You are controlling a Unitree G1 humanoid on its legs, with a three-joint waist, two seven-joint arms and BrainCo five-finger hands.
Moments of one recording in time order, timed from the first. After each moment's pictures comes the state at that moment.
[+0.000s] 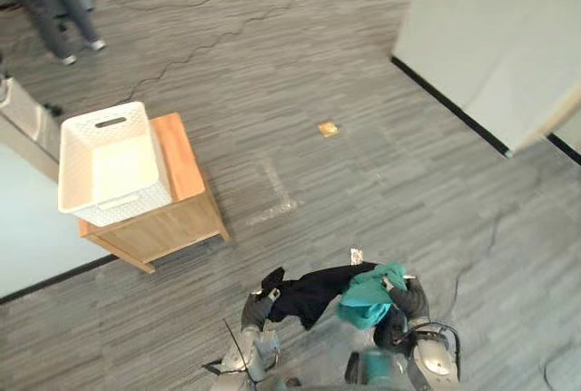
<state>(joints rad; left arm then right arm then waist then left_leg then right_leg) 0.18 0.01 -0.28 0.50 -0.38 -0.16 0.15 0.34 -0.04 0.05 0.09 0.07 -0.11 -0.13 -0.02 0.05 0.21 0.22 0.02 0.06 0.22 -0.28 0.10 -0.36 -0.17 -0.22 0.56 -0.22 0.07</state>
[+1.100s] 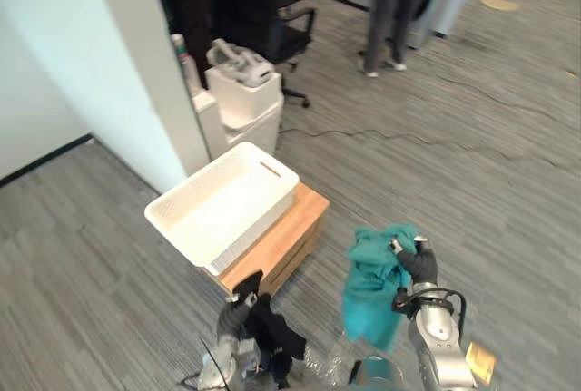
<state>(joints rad) 0.34 0.05 -0.14 0.13 -0.31 -0.13 0.16 0.17 -0.05 -0.05 0.04 0.03 -0.15 -0.18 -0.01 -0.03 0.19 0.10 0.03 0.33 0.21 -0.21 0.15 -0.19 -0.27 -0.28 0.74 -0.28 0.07</state>
